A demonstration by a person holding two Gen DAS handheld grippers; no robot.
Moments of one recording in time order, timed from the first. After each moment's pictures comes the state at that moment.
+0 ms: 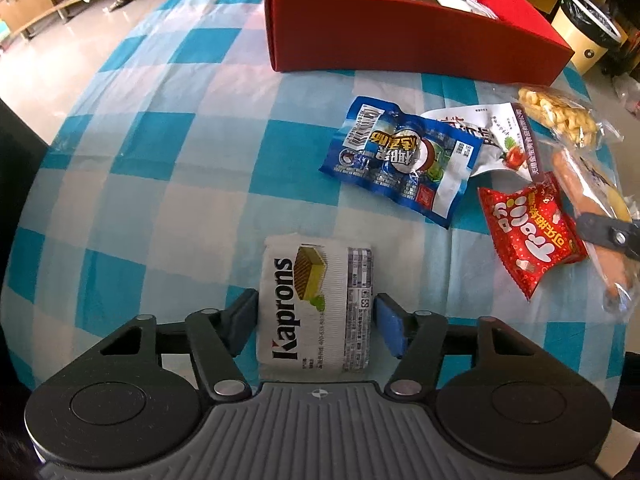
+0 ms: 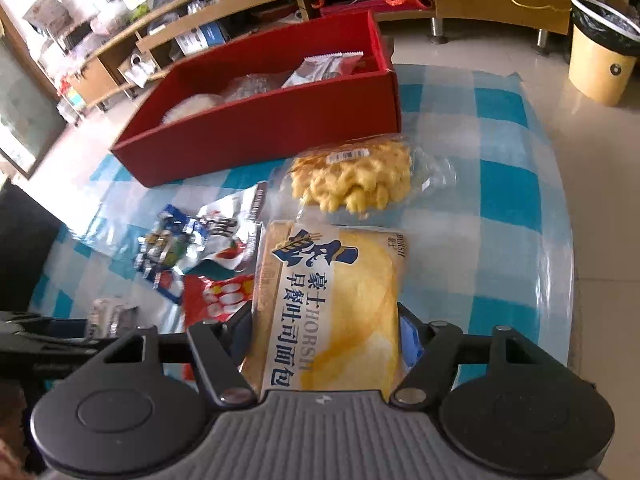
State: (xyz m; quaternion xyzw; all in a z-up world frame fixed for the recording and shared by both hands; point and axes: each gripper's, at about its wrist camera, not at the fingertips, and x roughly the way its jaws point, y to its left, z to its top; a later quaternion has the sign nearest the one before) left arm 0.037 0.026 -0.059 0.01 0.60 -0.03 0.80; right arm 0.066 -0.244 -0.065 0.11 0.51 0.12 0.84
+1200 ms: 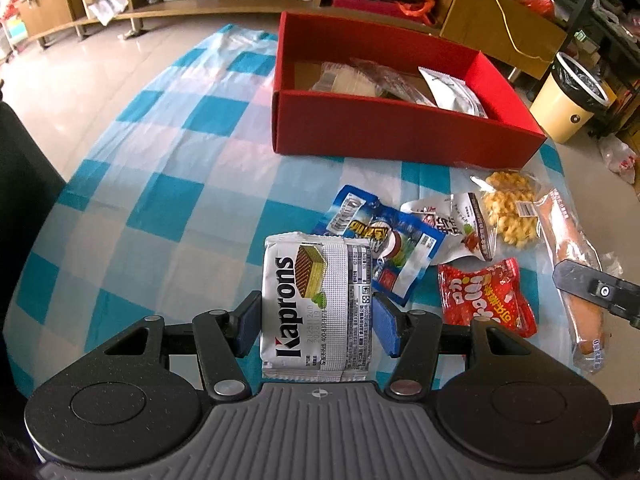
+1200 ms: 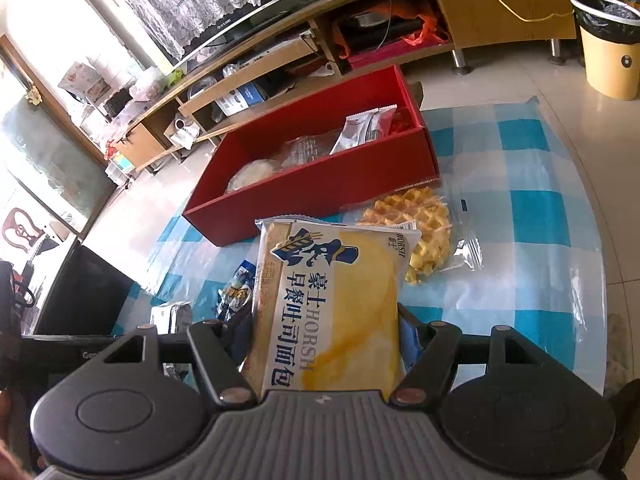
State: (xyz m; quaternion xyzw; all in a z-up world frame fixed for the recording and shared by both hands) left arm 0.043 0.028 -0.017 -0.04 0.54 -0.03 0.84; right arm 0.059 -0.247 -0.040 0.19 0.45 0.16 0.86
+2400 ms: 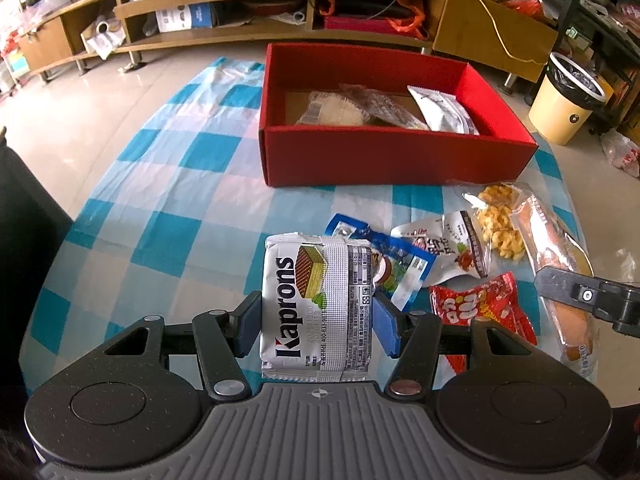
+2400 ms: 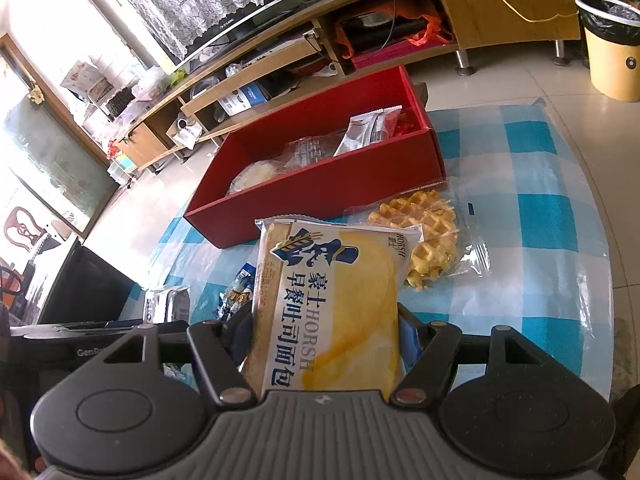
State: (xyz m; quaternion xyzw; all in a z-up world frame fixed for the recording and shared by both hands) left arm 0.046 0.012 -0.005 0.00 0.51 -0.02 0.86; right arm 0.065 -0.244 -0.042 0.19 0.45 0.17 0.86
